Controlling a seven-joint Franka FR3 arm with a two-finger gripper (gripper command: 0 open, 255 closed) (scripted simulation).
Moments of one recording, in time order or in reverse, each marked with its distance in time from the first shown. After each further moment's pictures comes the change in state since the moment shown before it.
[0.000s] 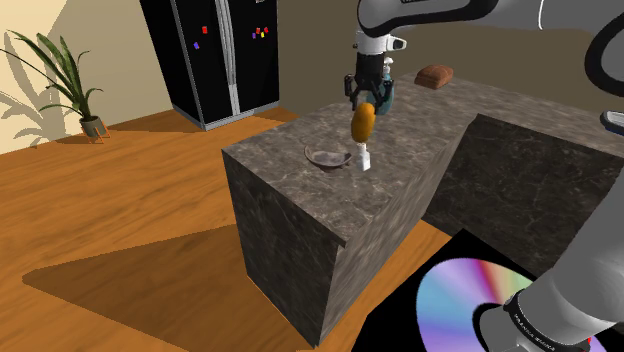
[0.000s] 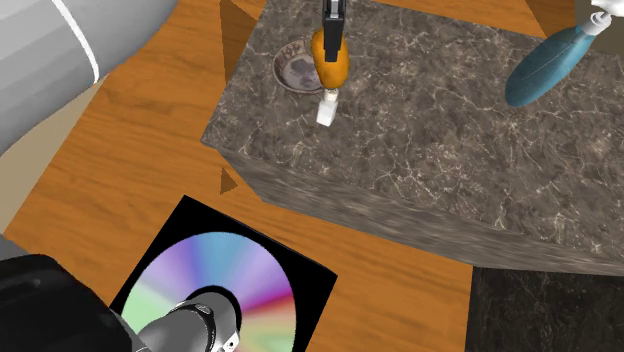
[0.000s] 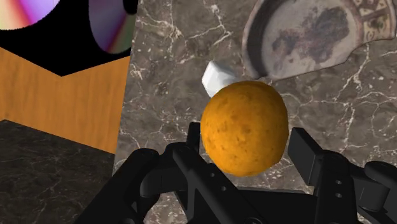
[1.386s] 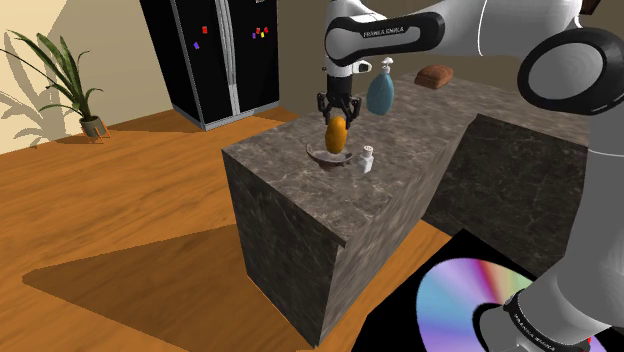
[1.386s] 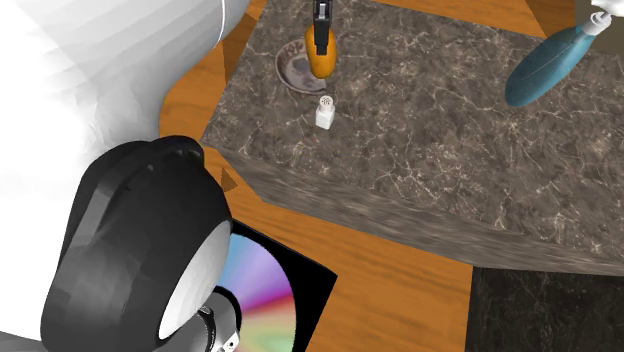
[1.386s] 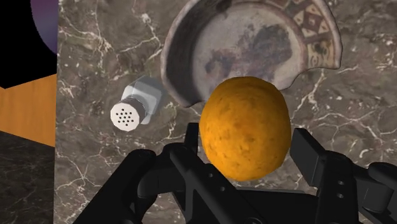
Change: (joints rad) arm 0.083 0.234 0.017 0.164 -0.056 0.074 0.101
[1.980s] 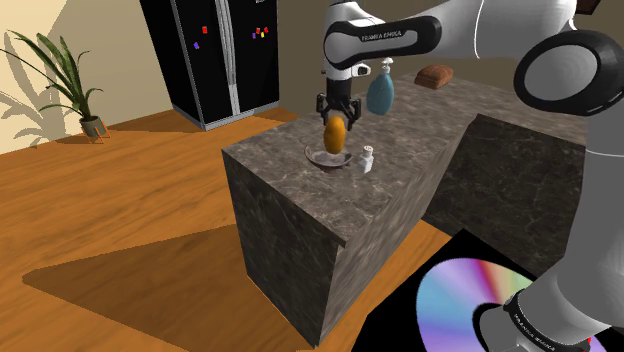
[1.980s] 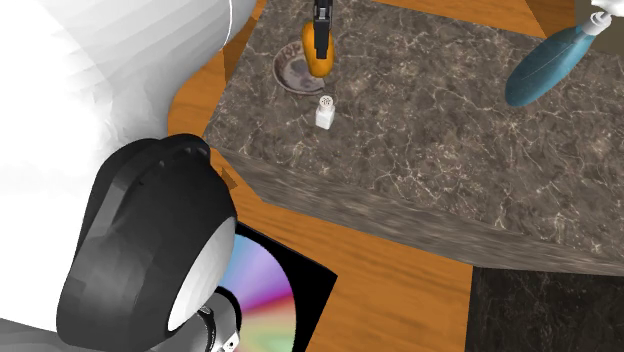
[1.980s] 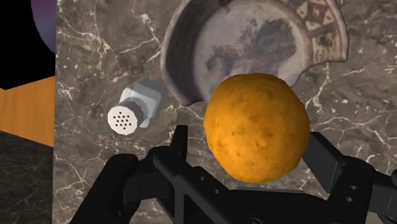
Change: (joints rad) arm 0.001 0.015 -0.001 0.001 -0.002 0.000 0.000
